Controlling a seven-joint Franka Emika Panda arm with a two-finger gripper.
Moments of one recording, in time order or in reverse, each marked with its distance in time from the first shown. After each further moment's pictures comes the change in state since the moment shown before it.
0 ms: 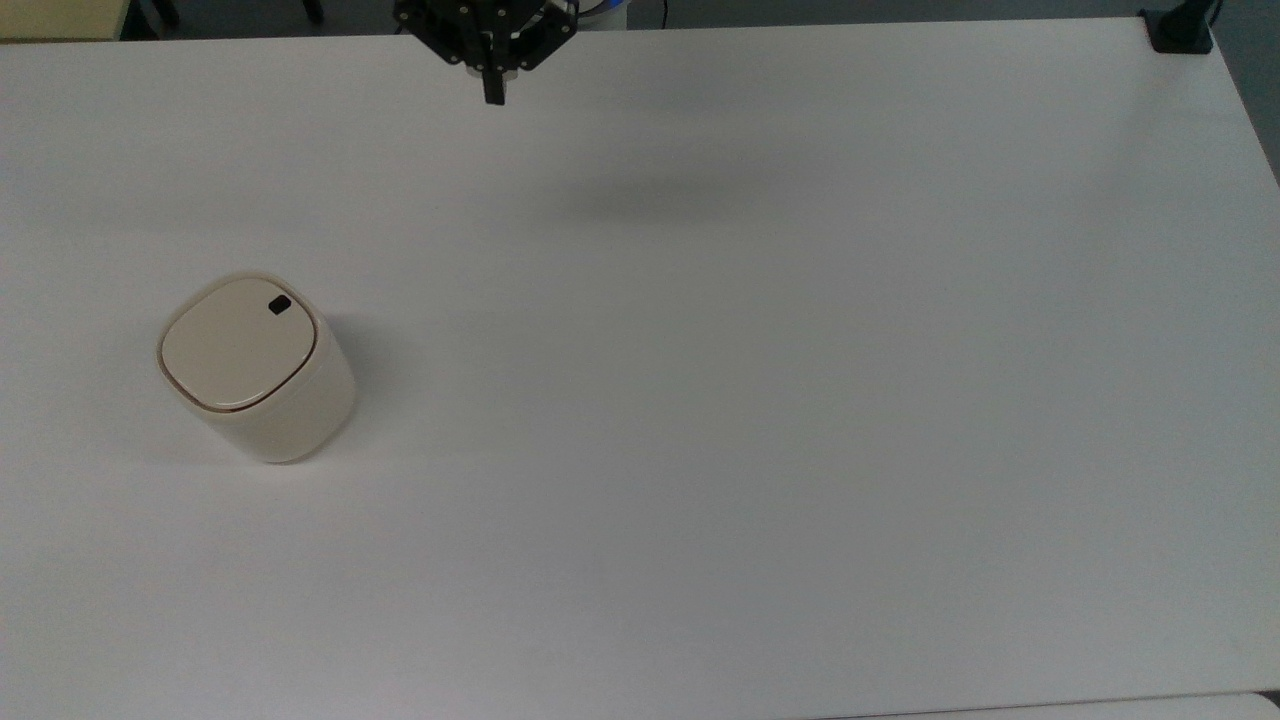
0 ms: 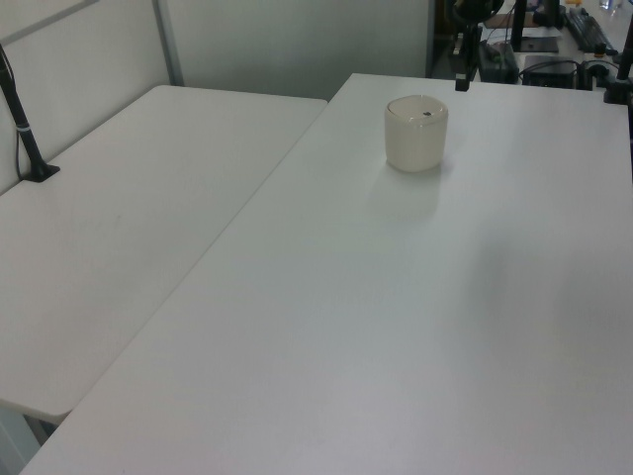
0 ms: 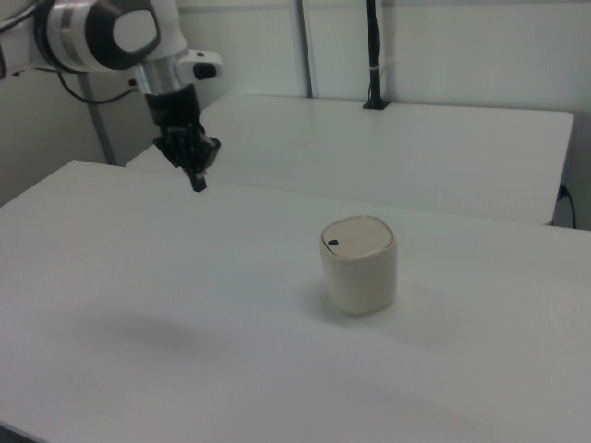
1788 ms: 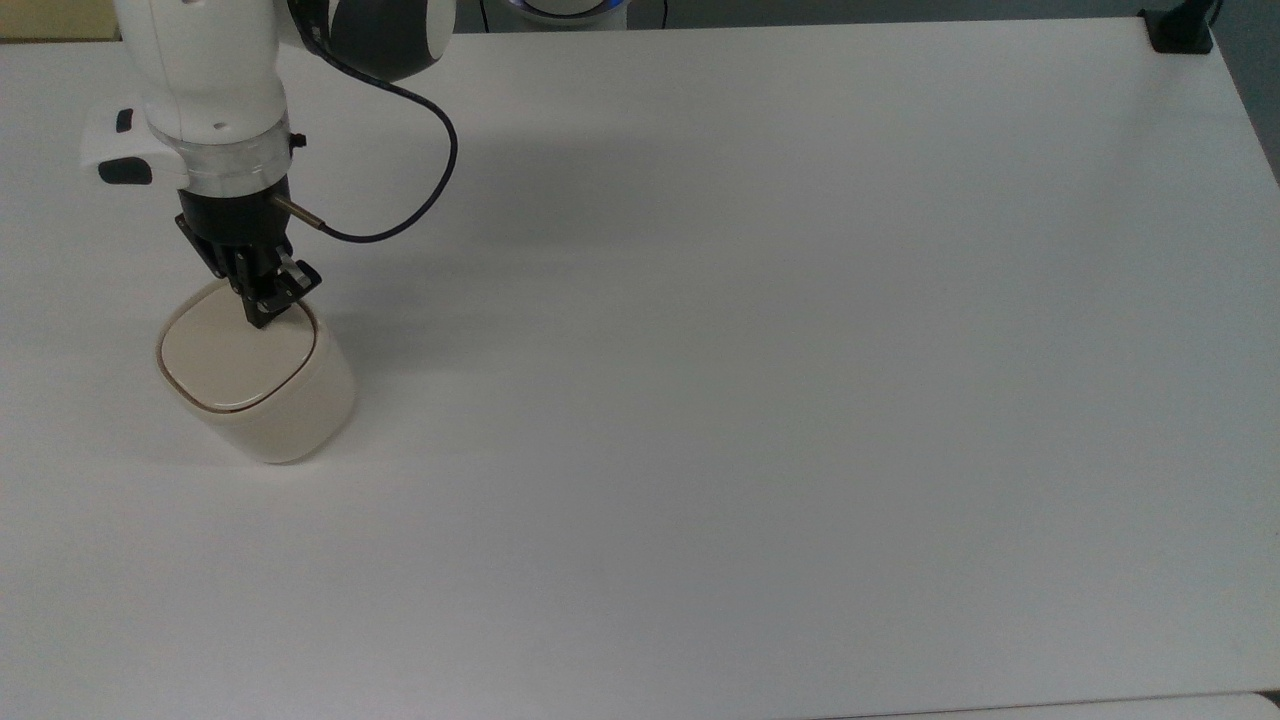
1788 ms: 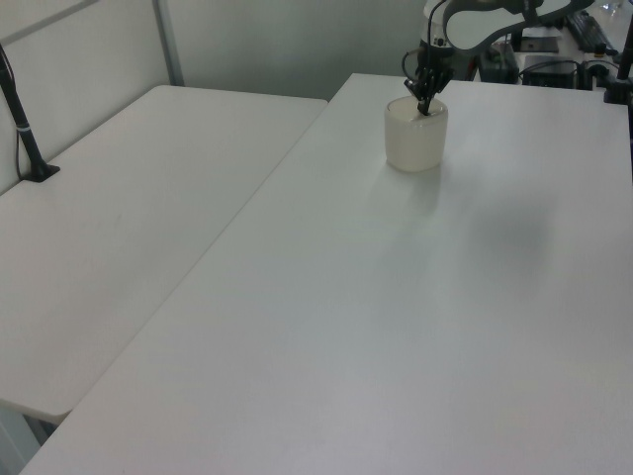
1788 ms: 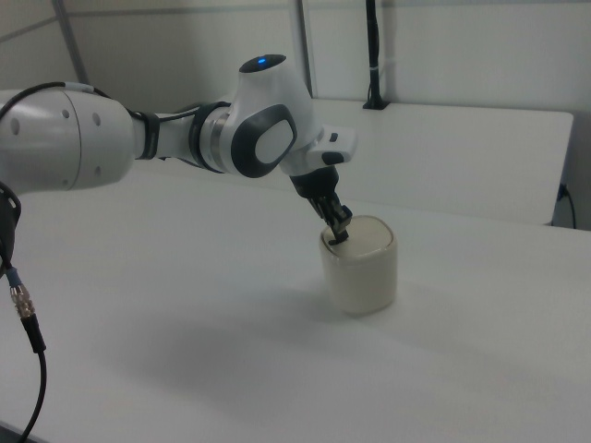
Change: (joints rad) arm -0.170 0.319 -0.113 0.006 -0.035 0.565 0.286
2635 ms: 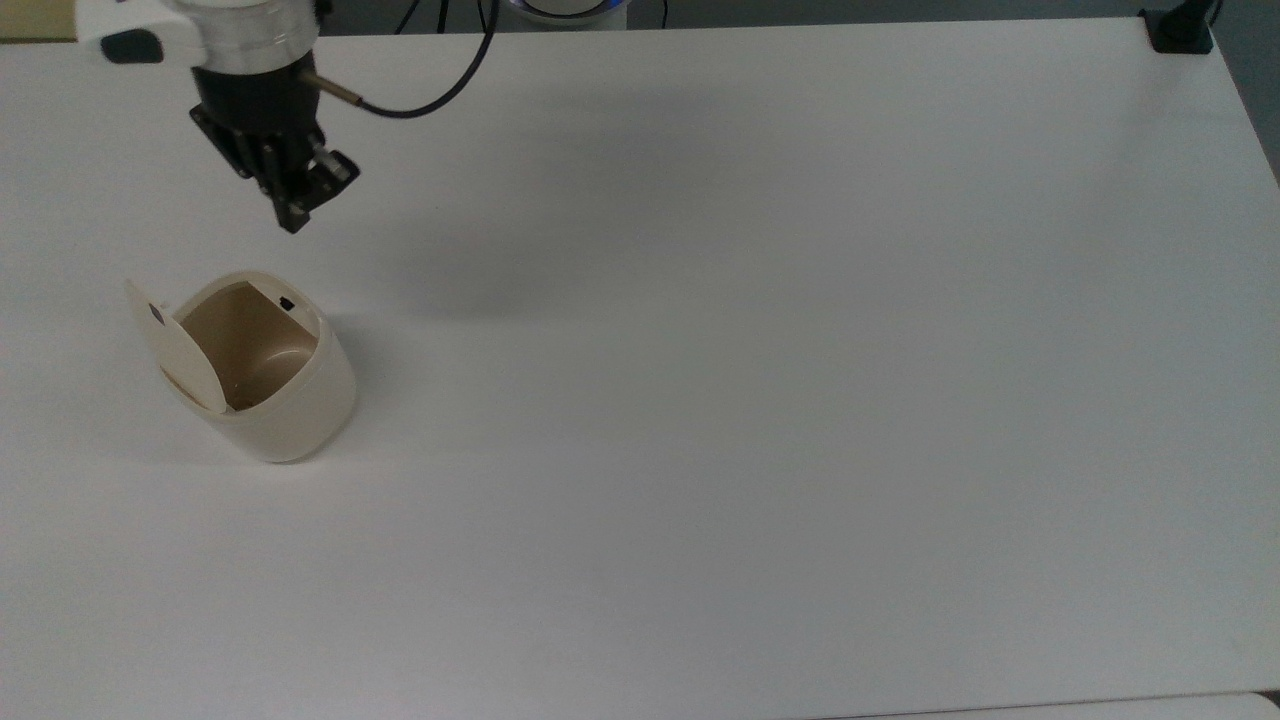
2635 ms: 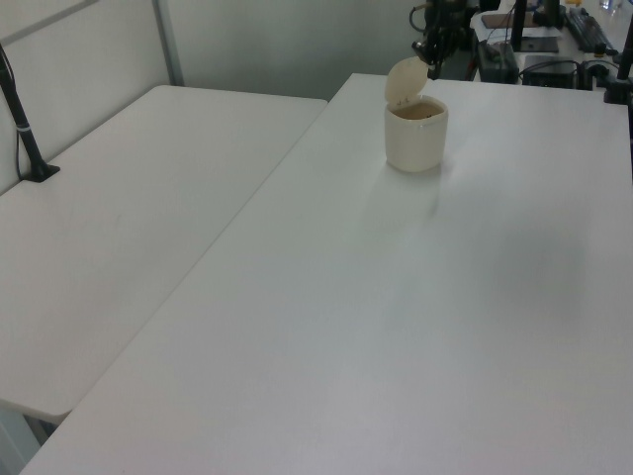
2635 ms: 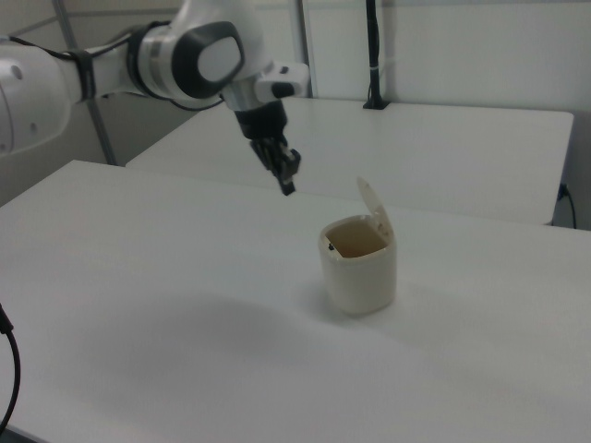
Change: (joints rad) arm 0.062 -0.123 0.020 0.114 0.000 -0.328 -0.022
